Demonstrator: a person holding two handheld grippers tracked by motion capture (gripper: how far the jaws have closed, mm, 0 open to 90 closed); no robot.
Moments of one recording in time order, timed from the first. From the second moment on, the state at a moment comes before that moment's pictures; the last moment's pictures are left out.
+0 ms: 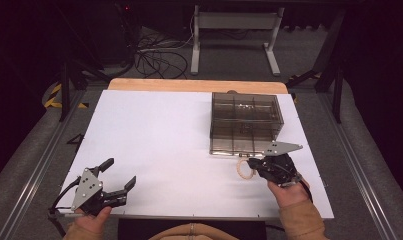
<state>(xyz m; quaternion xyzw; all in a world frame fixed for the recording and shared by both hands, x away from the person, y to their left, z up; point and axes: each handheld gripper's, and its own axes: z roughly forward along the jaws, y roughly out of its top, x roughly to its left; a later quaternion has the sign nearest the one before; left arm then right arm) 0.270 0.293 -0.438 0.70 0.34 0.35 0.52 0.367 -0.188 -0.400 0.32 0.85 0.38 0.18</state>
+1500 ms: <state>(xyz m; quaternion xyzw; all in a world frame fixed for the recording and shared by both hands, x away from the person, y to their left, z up) 0.271 0.293 -0.438 0.70 0.34 0.35 0.52 0.364 -0.193 -0.382 0.27 0.79 0.48 0.27</state>
